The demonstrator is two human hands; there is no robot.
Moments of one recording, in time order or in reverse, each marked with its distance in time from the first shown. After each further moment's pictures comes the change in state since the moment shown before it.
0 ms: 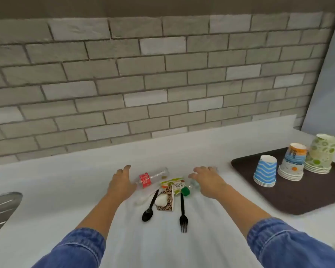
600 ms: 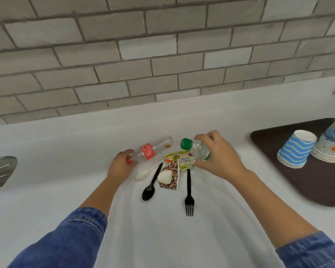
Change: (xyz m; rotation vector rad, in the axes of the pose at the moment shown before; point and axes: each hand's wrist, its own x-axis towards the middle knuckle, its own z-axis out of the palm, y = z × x) left_hand 0.040 -0.043 0.072 -0.297 0.021 -0.104; right_hand 0.021 0.002 0.009 0.574 0.341 0.040
